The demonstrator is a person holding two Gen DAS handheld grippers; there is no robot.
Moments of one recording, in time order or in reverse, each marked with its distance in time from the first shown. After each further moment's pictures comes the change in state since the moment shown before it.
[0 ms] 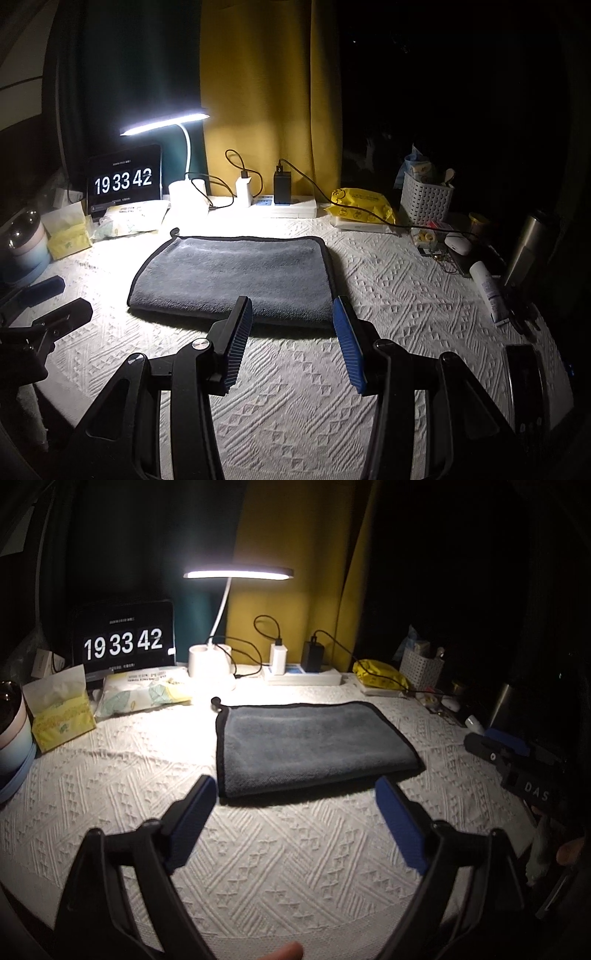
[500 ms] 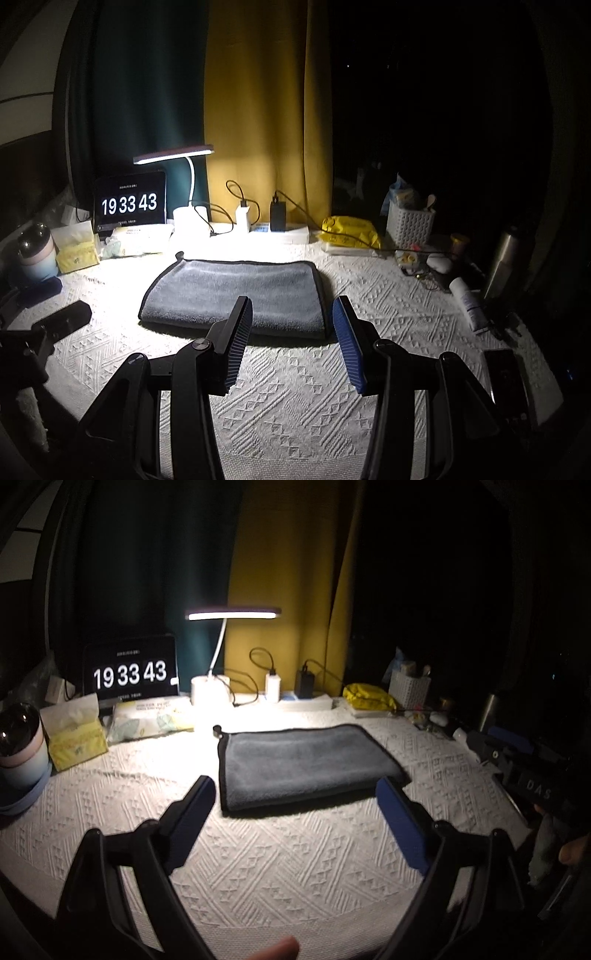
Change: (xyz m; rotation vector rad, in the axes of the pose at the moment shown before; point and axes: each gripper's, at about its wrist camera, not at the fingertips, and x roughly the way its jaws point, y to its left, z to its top) left arm -0.044 -0.013 0.000 0.047 -0.111 0.002; right arm -0.050 0.001 -0.002 0.000 -0.121 -0.029
